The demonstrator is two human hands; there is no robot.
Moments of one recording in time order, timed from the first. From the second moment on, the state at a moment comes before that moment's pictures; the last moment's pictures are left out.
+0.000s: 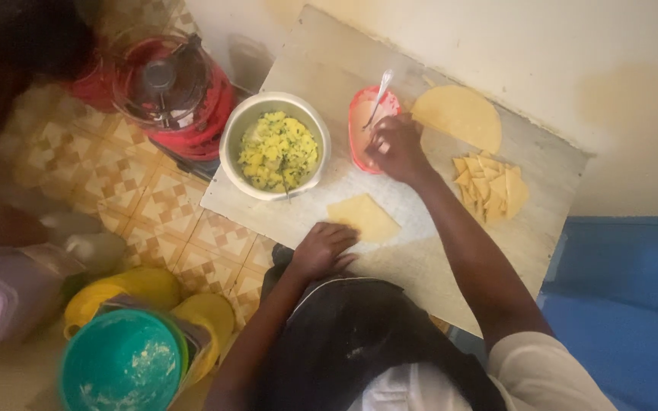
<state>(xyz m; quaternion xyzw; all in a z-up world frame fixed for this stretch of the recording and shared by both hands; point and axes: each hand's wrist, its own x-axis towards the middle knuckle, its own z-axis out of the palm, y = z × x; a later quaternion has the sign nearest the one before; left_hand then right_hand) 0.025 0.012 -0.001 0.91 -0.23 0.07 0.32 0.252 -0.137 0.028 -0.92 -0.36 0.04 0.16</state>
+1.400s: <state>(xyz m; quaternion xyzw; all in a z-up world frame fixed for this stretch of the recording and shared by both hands) 0.026 0.008 -0.001 0.91 -0.25 0.12 0.31 0.135 -0.182 0.022 -0.92 -0.34 -0.11 0.15</state>
